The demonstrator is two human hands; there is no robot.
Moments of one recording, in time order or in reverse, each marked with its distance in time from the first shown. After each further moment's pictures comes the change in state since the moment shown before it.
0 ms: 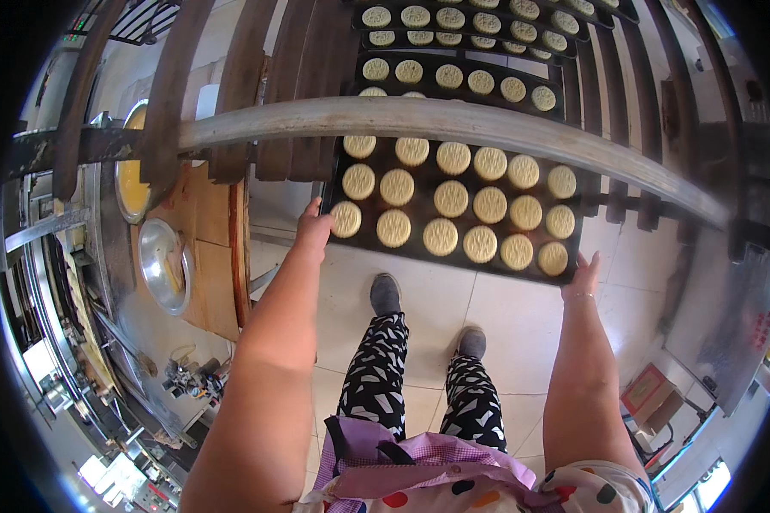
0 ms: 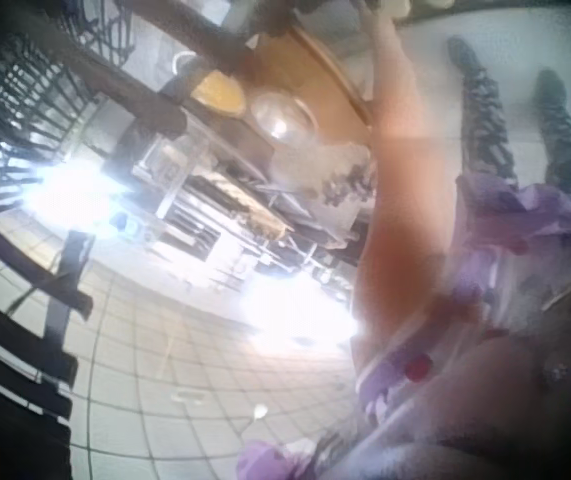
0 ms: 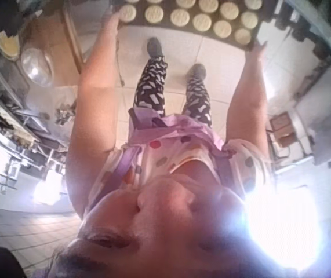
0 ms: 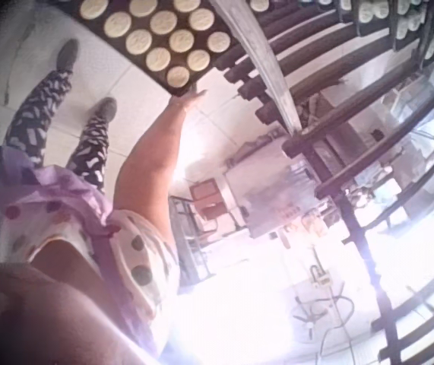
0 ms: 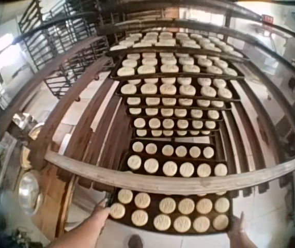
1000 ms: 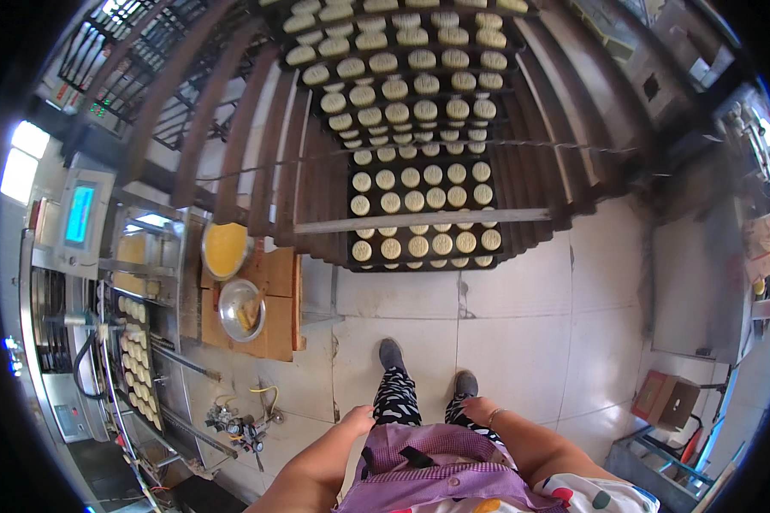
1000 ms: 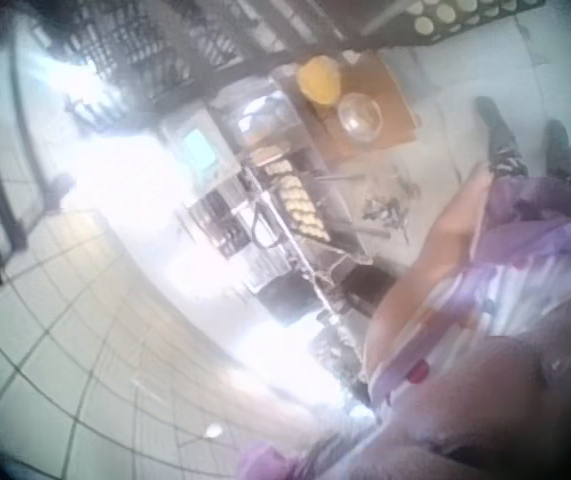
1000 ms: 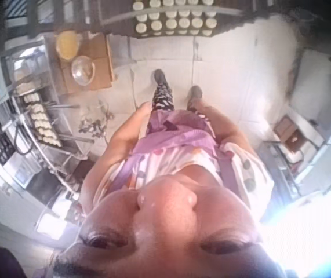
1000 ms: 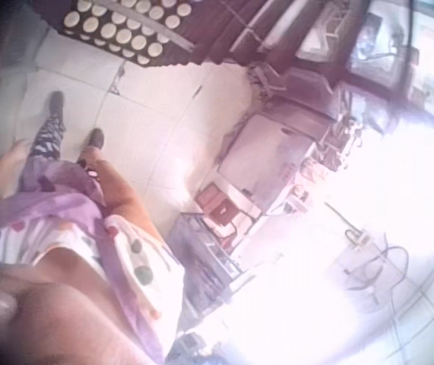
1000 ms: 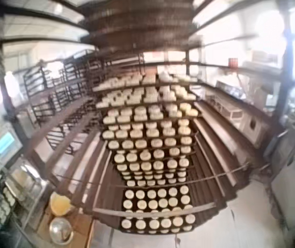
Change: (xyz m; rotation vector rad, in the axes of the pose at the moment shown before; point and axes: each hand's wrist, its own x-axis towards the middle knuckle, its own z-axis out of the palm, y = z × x) left_hand -0.349 -0.095 -0.042 1.018 -0.548 -0.059; right_hand -0.232 0.177 -0.165 -1.804 -0.941 -0.294
